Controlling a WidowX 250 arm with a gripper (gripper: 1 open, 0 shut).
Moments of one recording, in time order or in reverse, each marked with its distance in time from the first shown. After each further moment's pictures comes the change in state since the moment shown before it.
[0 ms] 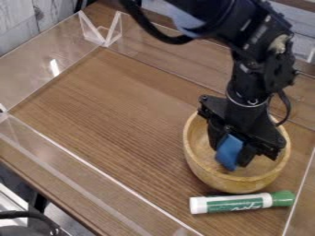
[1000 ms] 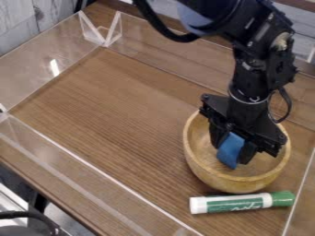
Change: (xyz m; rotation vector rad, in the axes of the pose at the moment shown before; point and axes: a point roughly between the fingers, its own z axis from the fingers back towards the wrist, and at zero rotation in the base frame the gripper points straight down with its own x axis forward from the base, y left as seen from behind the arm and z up) arm 0.006 0.002 -0.004 -0.004 0.011 0.017
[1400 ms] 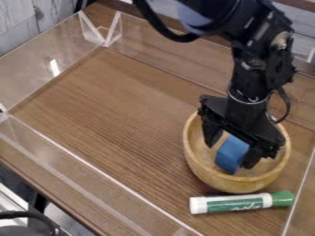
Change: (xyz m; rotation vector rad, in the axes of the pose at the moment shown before) arm -0.004 0.002 0.000 0.000 0.026 0.001
